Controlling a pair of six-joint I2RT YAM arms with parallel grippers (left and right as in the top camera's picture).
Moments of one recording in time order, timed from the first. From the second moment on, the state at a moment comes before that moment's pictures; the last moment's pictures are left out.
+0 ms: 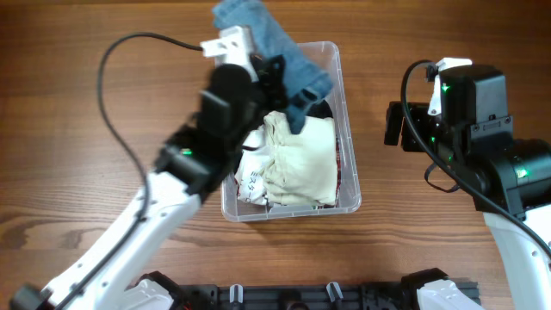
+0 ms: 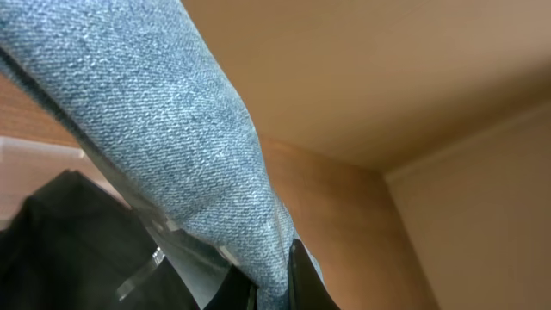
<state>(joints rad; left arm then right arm) -0.60 1.34 1.18 -0.14 -0.13 -0.73 0.25 1.18 1.46 -1.18 0.18 0.22</state>
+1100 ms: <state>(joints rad) -0.80 1.67 1.18 0.03 -0.55 -1.21 0.25 1.18 1.46 -1.21 0.17 0.20</state>
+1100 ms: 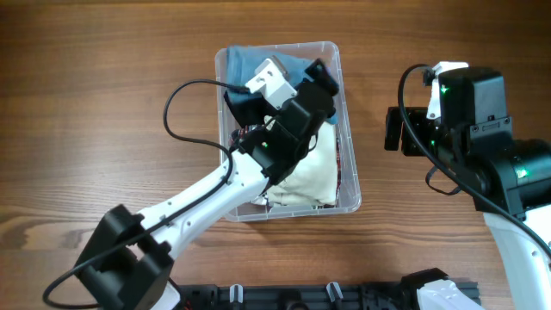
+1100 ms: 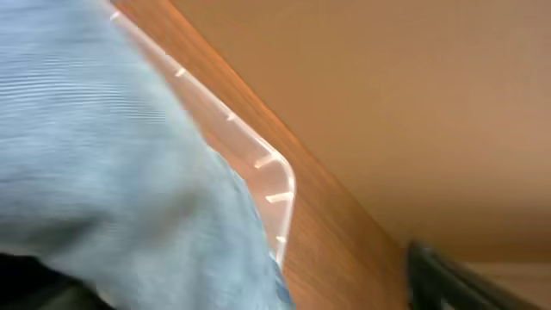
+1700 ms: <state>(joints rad) -0.45 1.65 1.21 -0.01 -0.12 -0.44 0.04 1.17 1.46 -1.15 0.10 0.26</state>
